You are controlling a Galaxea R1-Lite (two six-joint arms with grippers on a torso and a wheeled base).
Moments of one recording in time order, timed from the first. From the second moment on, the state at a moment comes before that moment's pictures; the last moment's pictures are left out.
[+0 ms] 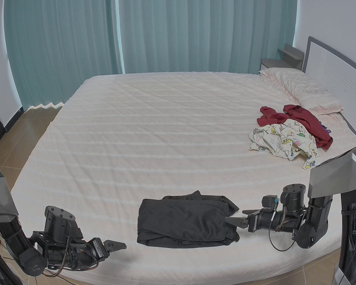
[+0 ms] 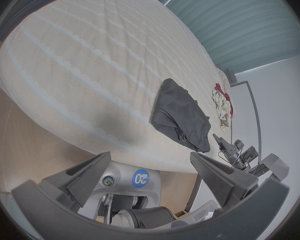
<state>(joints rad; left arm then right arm) -0.37 1.86 -0.04 -0.95 -0.21 -0.91 0.31 2.39 -0.38 -1.50 0.47 0.26</state>
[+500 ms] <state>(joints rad) -0.37 1.87 -0.04 -0.98 -0.20 -0.91 0.40 2.53 -0.64 -1.44 0.37 0.47</state>
